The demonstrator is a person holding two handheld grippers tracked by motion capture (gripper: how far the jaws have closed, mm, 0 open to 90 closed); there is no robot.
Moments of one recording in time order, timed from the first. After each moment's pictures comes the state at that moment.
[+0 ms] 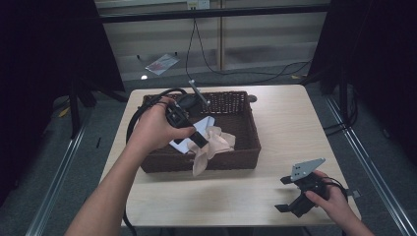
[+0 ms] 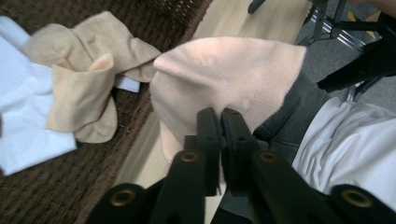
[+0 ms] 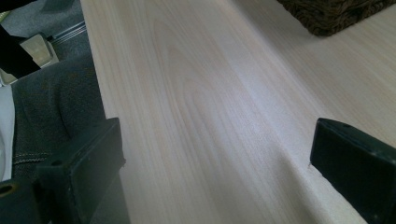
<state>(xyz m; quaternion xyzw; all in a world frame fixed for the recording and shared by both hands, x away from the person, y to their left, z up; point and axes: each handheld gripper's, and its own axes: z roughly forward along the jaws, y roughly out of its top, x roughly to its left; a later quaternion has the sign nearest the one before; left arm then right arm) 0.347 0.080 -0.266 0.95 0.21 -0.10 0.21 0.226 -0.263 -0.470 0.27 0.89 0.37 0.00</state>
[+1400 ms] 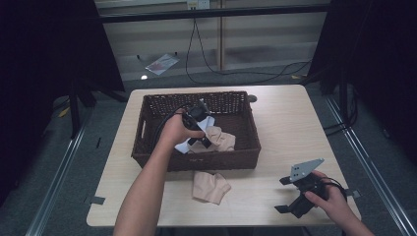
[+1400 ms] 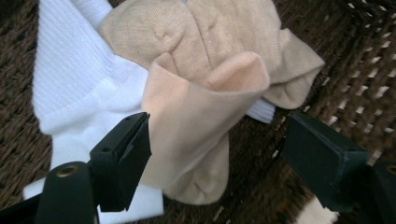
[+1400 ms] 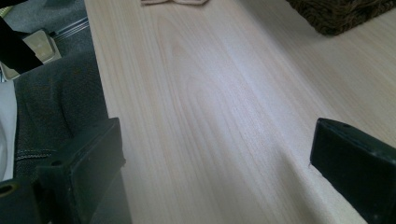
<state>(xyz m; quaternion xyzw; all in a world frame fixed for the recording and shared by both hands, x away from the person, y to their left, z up) 0.444 0.071 -0.411 0.94 0.28 -0.05 0.18 0.226 -0.261 -0.471 0.27 0.89 0.36 0.00</state>
